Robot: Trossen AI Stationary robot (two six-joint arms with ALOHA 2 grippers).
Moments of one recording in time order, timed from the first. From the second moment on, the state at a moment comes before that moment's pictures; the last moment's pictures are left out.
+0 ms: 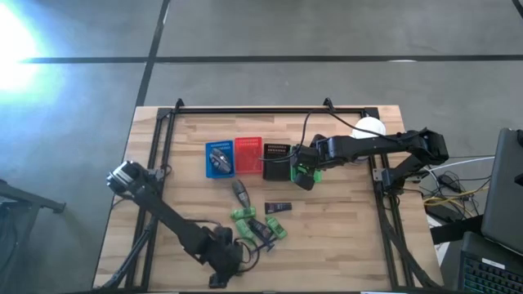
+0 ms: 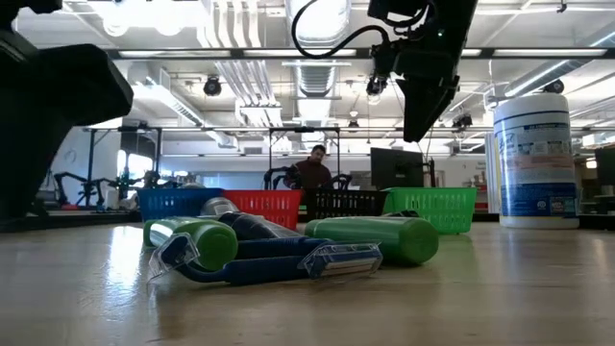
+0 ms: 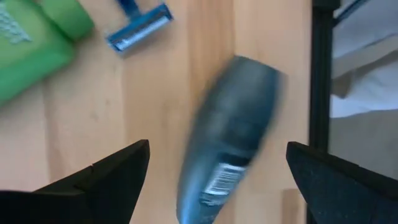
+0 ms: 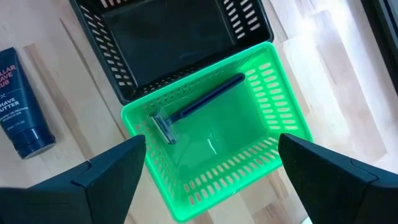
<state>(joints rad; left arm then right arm) -0.69 1.84 1.27 -0.57 0.00 -0.72 -0.03 1.56 1.23 -0.96 0.29 0.39</state>
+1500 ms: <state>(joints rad) -0.31 1.34 0.95 -0.90 -0.45 -1.39 -0.03 1.56 1.22 -0.99 0.34 0.39</state>
